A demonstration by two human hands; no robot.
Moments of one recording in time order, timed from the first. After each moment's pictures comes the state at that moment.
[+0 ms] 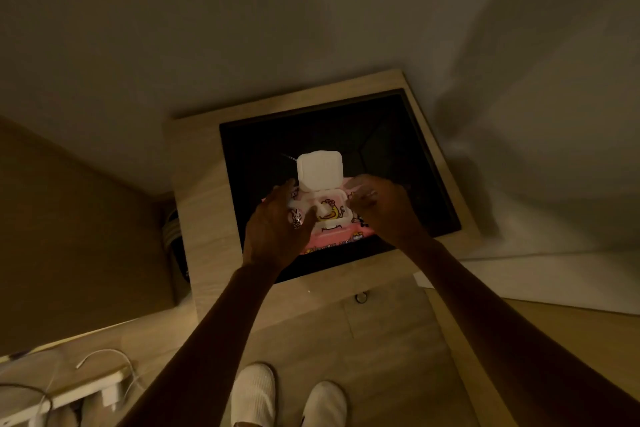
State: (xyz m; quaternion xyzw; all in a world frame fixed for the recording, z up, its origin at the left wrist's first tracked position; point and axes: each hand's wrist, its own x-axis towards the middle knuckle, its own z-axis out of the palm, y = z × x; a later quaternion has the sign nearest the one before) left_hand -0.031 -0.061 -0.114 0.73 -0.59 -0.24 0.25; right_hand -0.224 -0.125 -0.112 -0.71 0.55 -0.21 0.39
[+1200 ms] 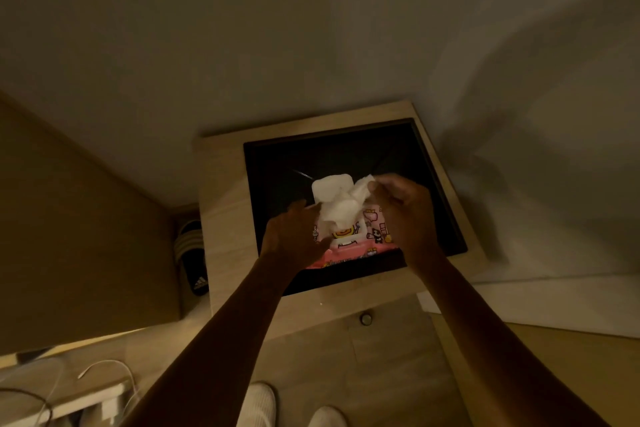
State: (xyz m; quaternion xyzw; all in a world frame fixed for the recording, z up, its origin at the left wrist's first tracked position) left_hand -0.024 -0.075 -0.100 0.70 -0.68 -0.22 0.01; right_hand -0.201 -0.114 -0.048 -0.62 0.56 -0.39 0.38
